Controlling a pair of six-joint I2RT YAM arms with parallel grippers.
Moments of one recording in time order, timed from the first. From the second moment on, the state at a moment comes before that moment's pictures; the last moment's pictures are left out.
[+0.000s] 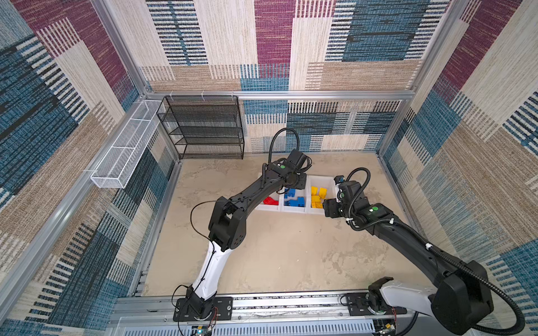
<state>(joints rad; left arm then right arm) -0.69 2.28 2.16 -0.80 -0.01 -0.39 0.41 1.21 0.89 -0.50 0.14 0.23</state>
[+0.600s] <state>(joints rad) -0.65 2.02 1.79 -0.61 0.04 -0.38 0.41 1.12 0.87 -0.53 0.18 0.25</state>
